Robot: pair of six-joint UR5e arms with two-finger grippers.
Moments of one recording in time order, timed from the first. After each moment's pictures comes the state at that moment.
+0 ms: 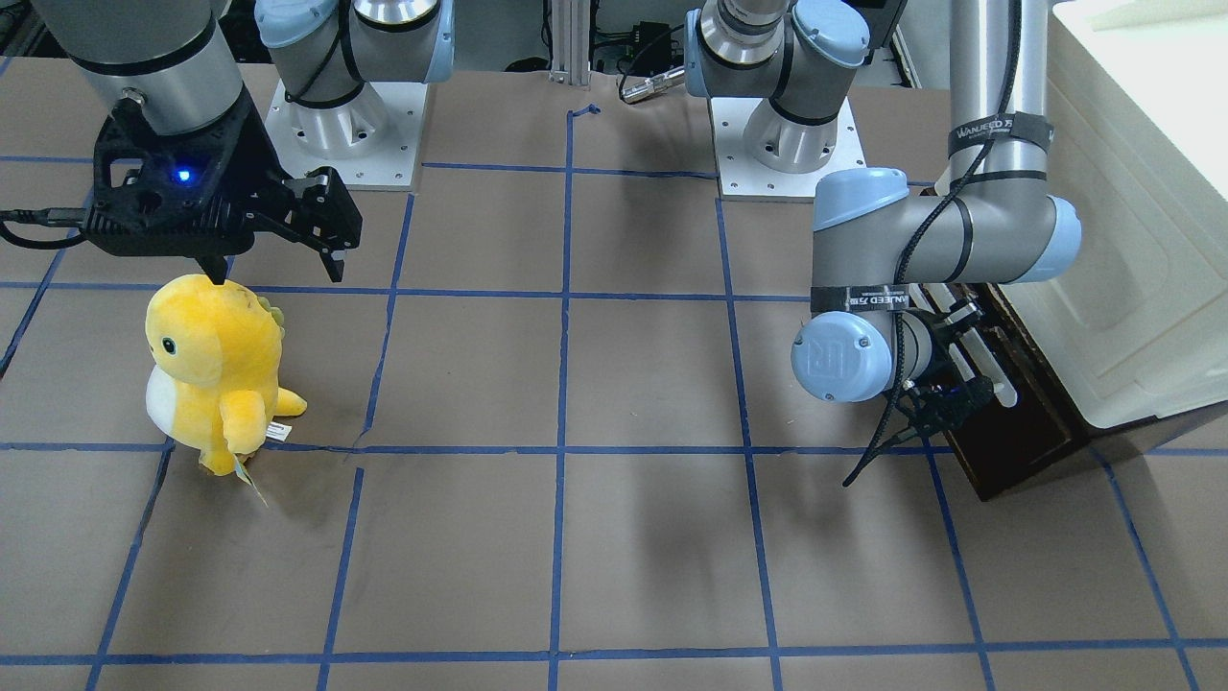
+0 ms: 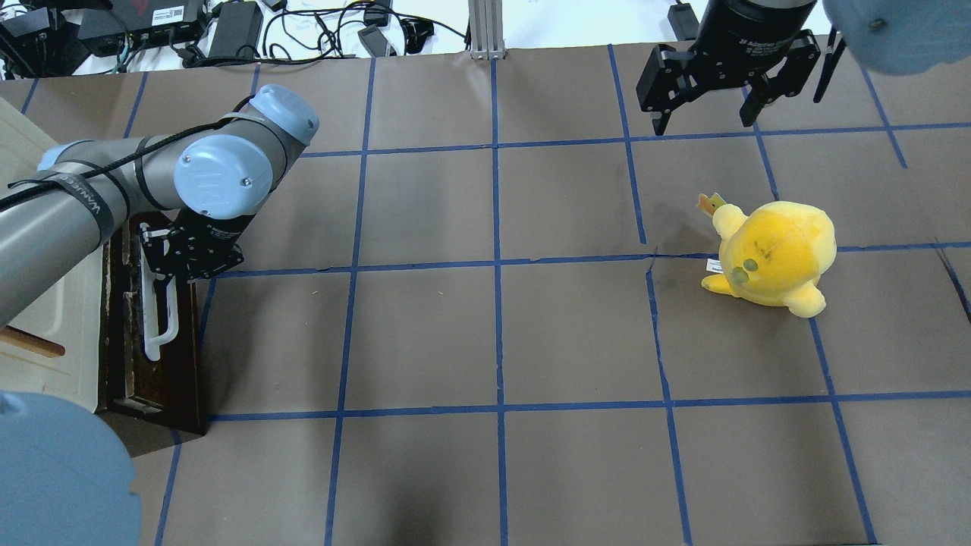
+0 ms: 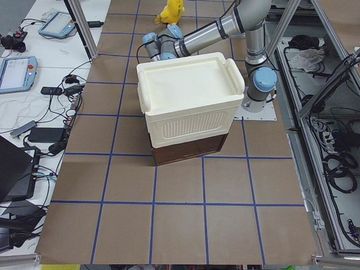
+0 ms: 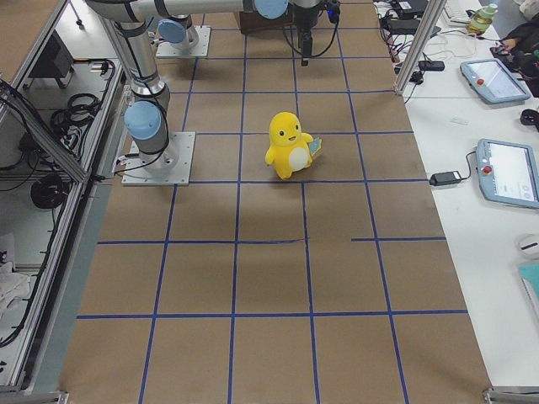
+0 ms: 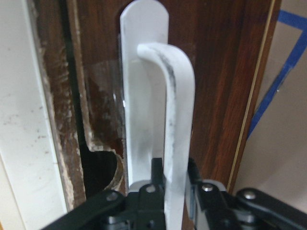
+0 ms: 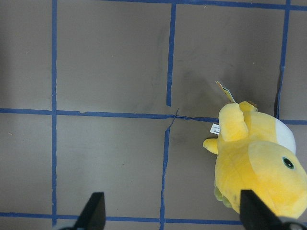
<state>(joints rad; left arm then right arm) -1.55 -1.96 -1.73 -1.64 2.38 -0.68 1.60 -1.48 1.44 -1.57 -1.58 -0.02</state>
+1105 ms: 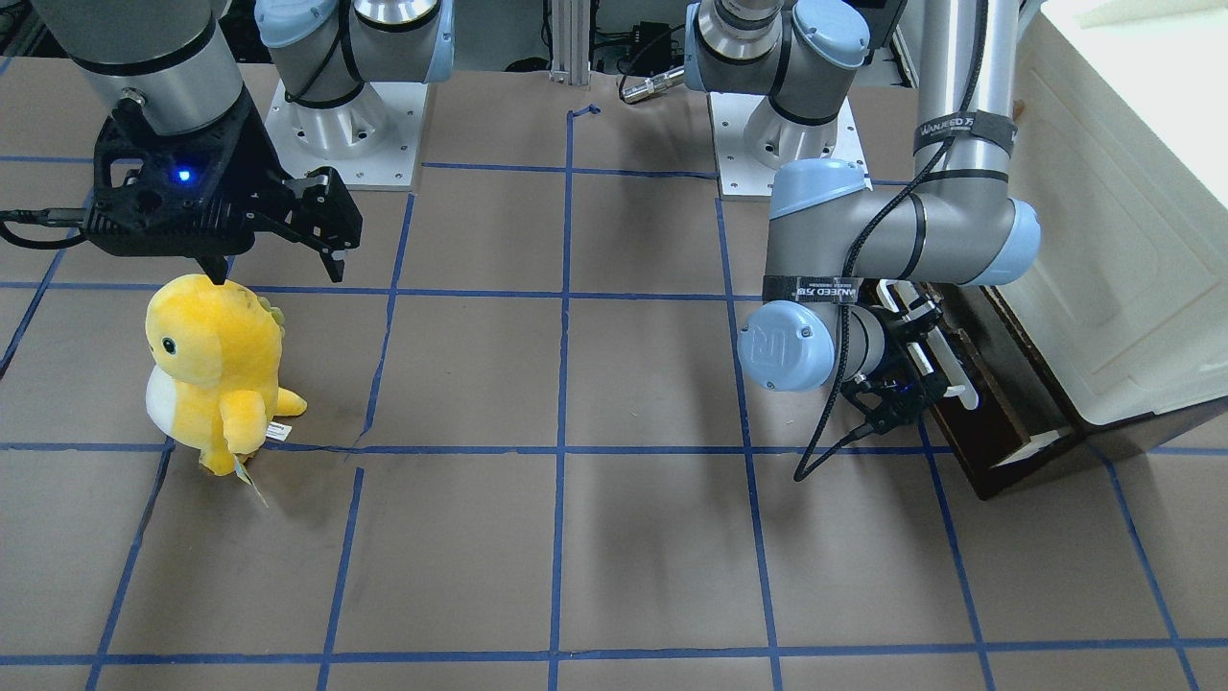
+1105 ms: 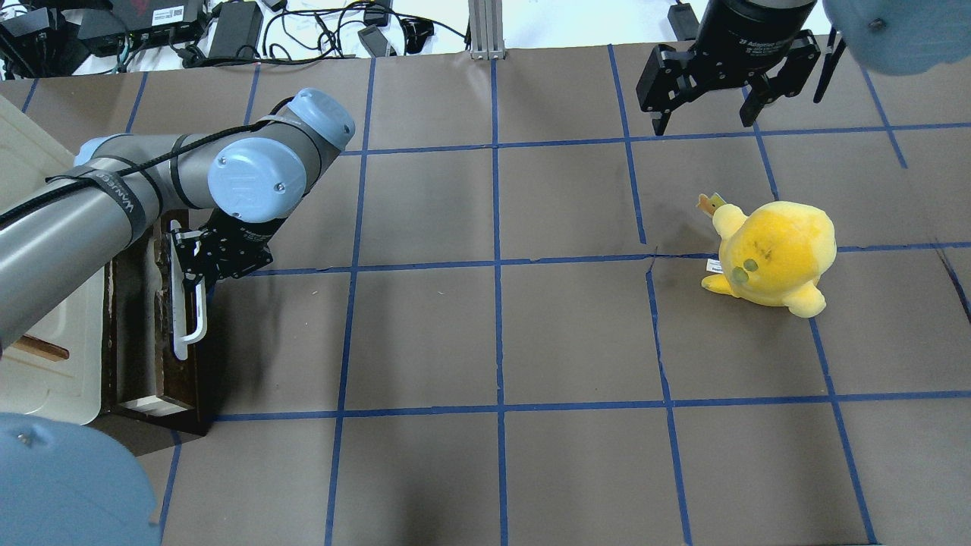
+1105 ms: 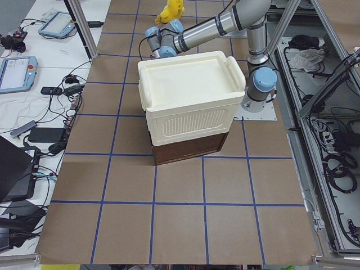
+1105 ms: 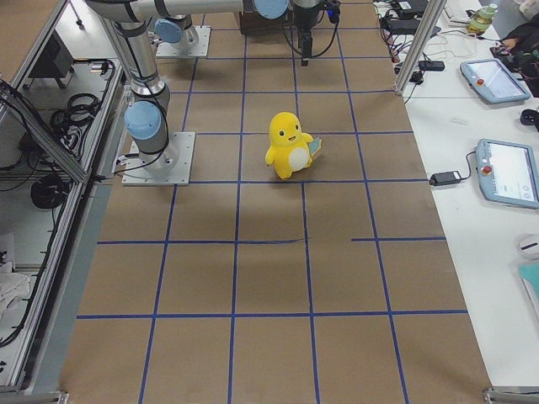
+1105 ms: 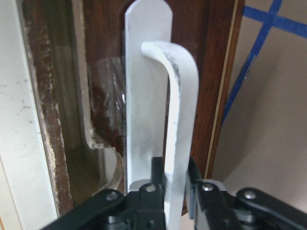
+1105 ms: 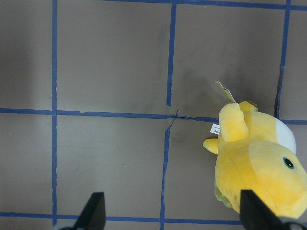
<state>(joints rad) -1.62 -1.96 -1.71 -1.66 2.35 -0.75 1.60 -1.48 1.44 -1.57 -1.58 -0.02</state>
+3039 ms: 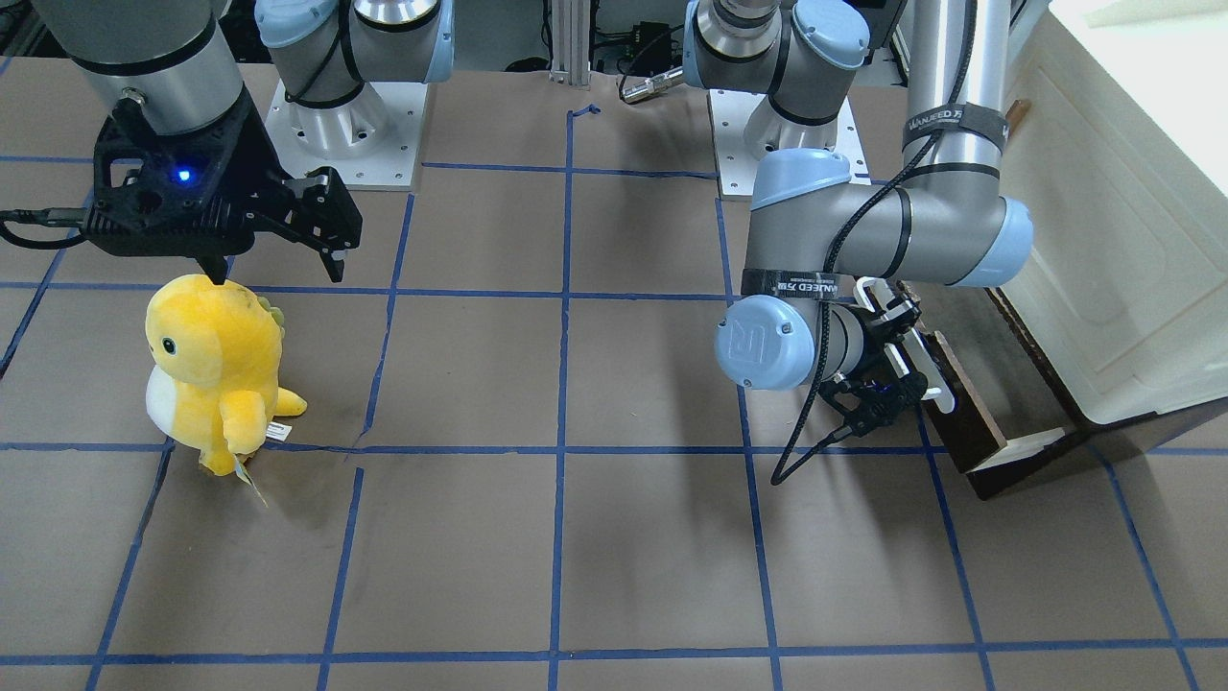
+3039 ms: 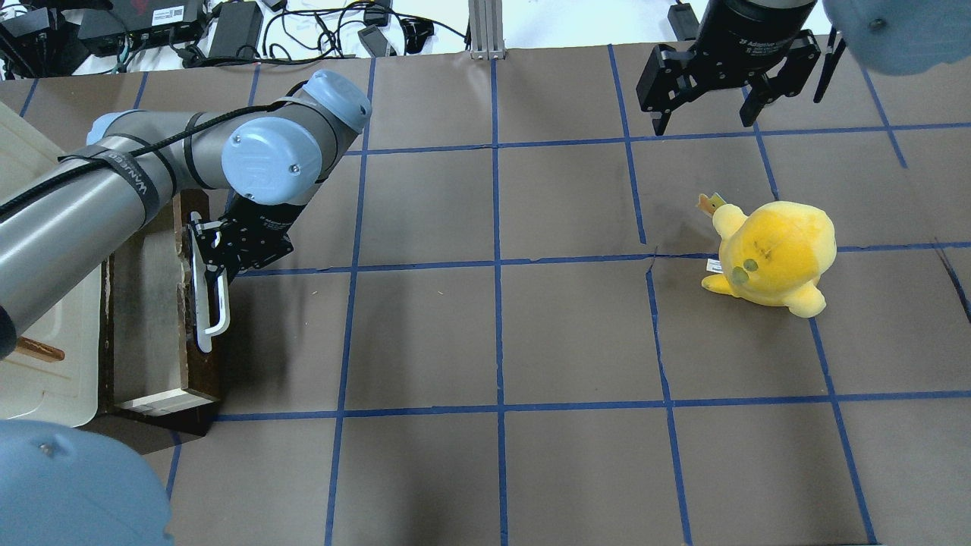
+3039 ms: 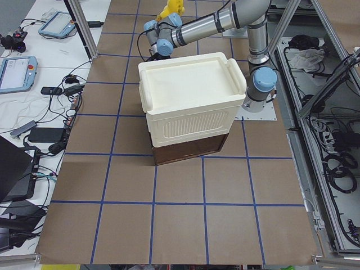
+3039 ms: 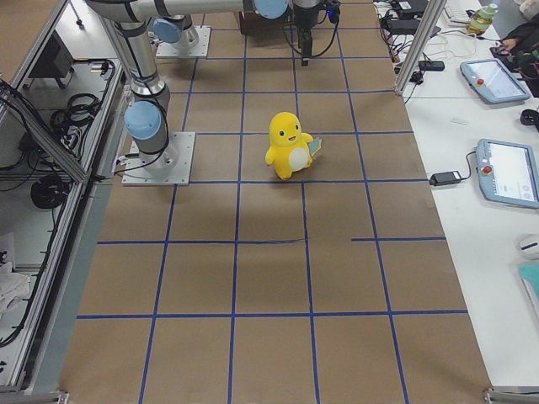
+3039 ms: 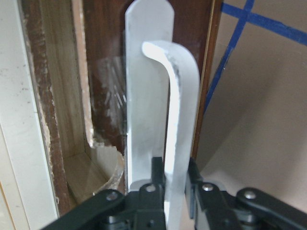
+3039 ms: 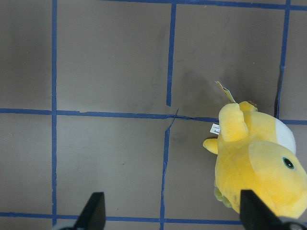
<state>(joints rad) -1.66 -1.98 -1.65 -1.72 2.28 -0.78 1.60 -1.48 1.44 -1.57 -1.58 -0.02</state>
